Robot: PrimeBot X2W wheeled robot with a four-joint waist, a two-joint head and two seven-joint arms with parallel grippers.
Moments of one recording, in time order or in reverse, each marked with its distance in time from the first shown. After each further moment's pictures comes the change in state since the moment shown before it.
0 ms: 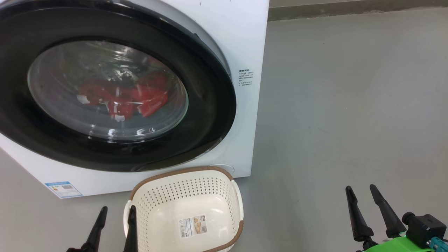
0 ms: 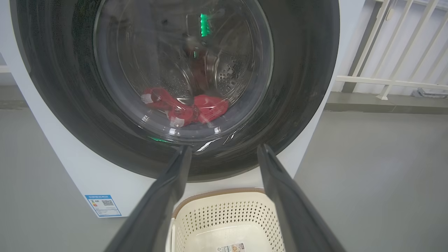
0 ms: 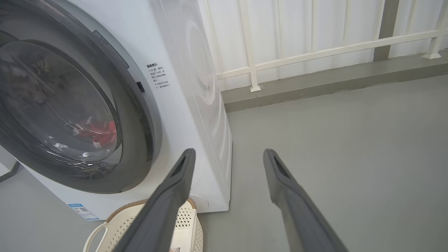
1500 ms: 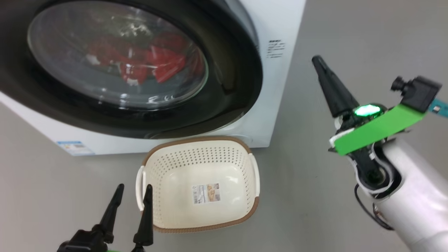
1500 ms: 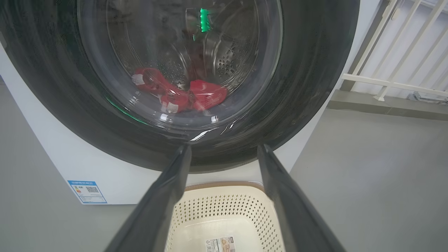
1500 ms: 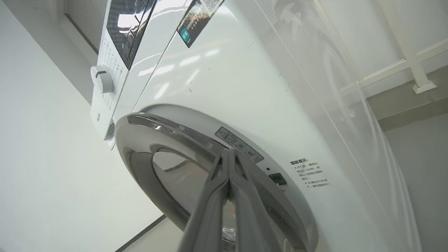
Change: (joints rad) left arm -0.076 0.001 -0.074 -0.040 -0.061 -0.013 0.000; right arm -0.674 -0.236 0.500 0.026 0.788 0.000 -0.003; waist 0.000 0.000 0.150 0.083
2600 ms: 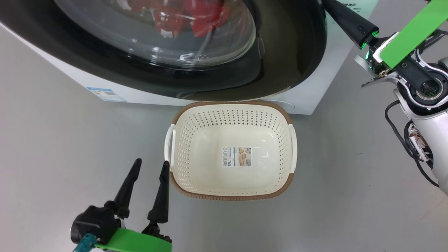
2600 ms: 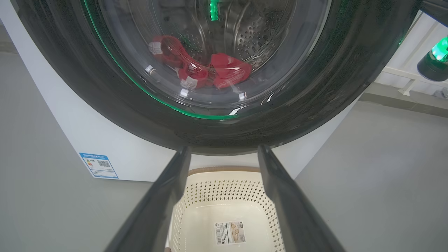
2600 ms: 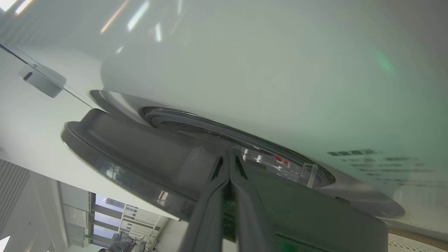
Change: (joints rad) left arm -0.120 -0.002 -0.084 0.012 -0.063 -0.009 0.000; right arm -0.343 -0.055 -0.061 0.155 0.489 0.000 0.564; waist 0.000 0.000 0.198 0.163
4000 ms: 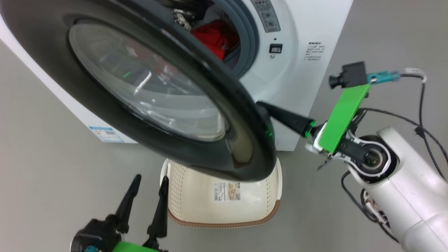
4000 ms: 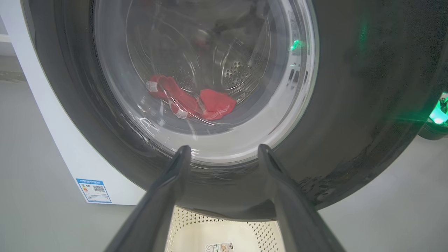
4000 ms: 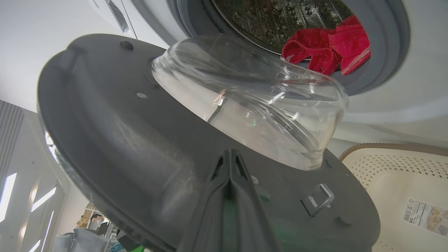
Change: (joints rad) left arm 0.054 0.001 0.007 0.014 0.012 0.001 0.000; right arm 0.257 0.103 0.064 -0.085 -0.090 -0.007 0.160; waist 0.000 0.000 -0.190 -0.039
